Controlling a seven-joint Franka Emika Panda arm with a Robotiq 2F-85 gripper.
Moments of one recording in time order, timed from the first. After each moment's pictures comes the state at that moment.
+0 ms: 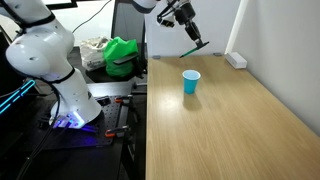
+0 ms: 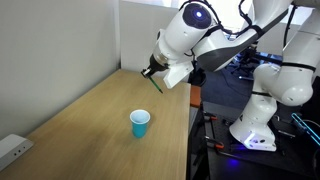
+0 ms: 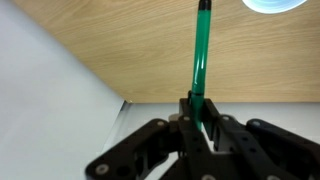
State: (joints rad) arm 0.08 -0.11 0.26 -2.31 -0.90 2.28 1.34
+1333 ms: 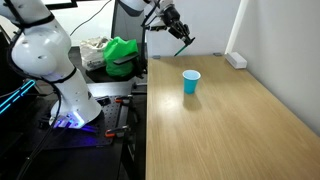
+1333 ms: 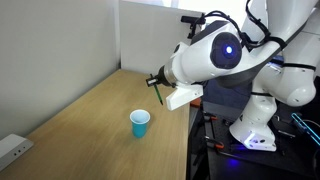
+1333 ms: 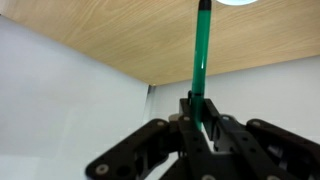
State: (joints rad) arm 0.23 -0.11 0.33 -2.35 -1.05 2.08 1.88
